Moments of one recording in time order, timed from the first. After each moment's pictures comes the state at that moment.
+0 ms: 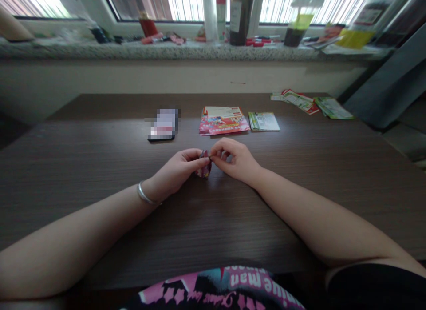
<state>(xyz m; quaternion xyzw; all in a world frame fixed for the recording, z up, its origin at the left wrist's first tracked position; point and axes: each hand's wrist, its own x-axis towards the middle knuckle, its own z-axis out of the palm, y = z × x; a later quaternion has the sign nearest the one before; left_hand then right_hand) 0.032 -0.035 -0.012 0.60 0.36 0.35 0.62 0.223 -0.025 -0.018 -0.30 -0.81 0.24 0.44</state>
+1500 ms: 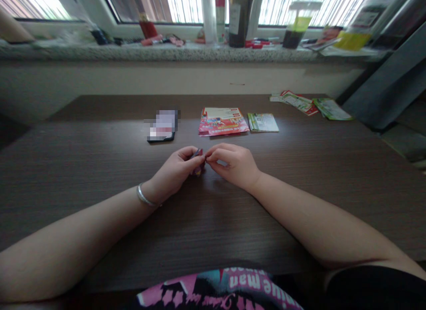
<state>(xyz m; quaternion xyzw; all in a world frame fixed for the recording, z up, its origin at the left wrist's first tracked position) 0.036 -0.039 -0.006 0.57 0.41 0.41 0.58 0.221 -0.033 -0.015 -0.30 -0.84 0.13 0.43</state>
